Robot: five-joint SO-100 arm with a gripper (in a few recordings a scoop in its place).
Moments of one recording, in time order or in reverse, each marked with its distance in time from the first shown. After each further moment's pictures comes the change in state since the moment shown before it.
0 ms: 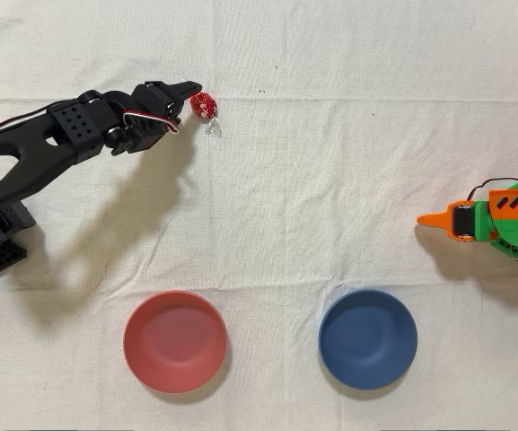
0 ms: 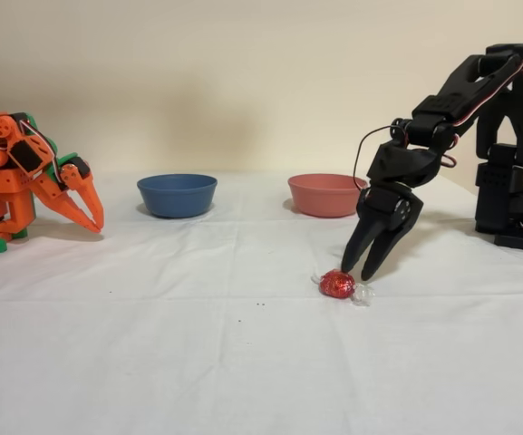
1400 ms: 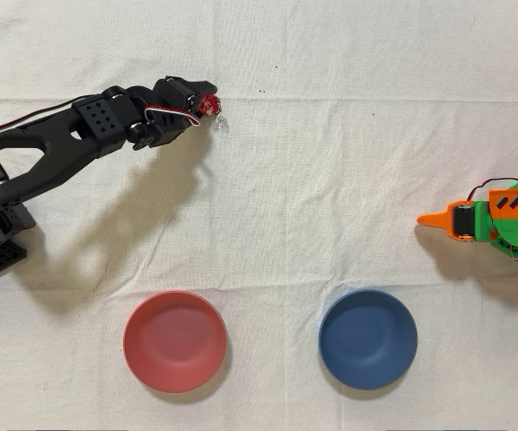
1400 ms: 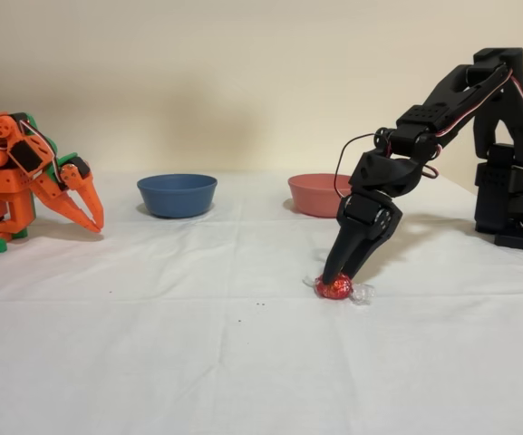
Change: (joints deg) arm 1.5 -9.5 -10.4 -2.7 -4.7
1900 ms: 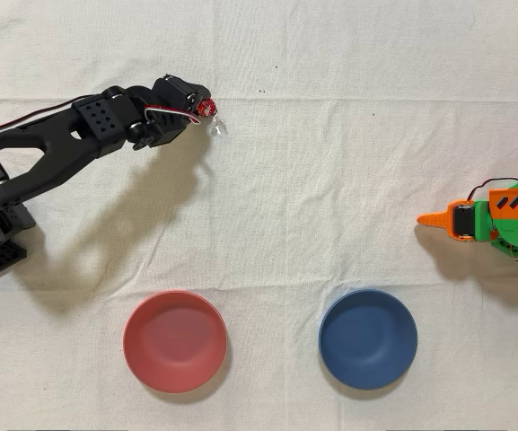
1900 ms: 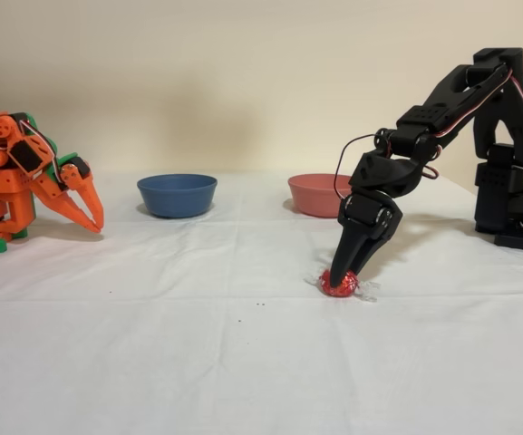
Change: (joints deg) arm 0.0 0.0 0.5 -1.1 -0.9
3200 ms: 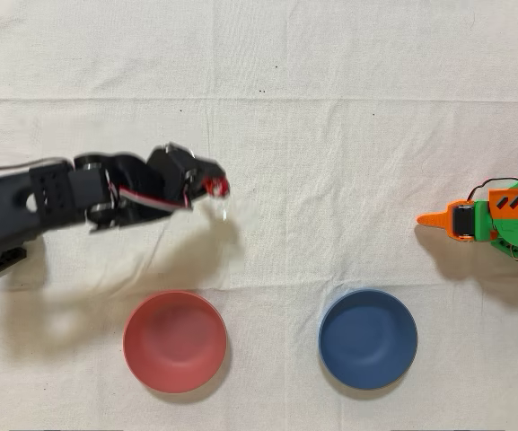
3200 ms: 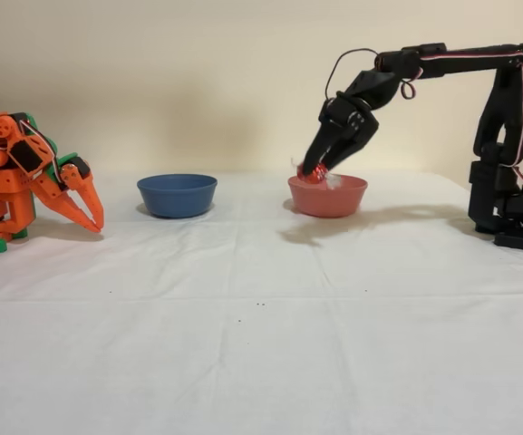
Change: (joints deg) arm 23.7 31.2 2.8 21.1 -13.8
